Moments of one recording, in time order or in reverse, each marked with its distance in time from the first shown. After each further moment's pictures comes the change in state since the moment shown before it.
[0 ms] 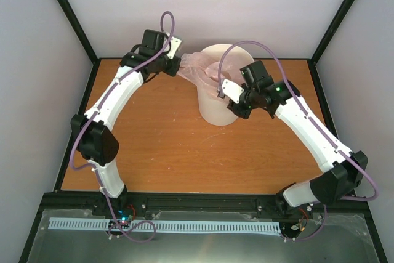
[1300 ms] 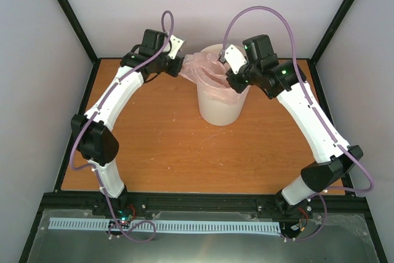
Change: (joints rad) left arm -0.006 -0.001 0.009 0.008 0.112 -0.002; right arm 0.000 0.122 0.383 -0.019 0.077 0.250
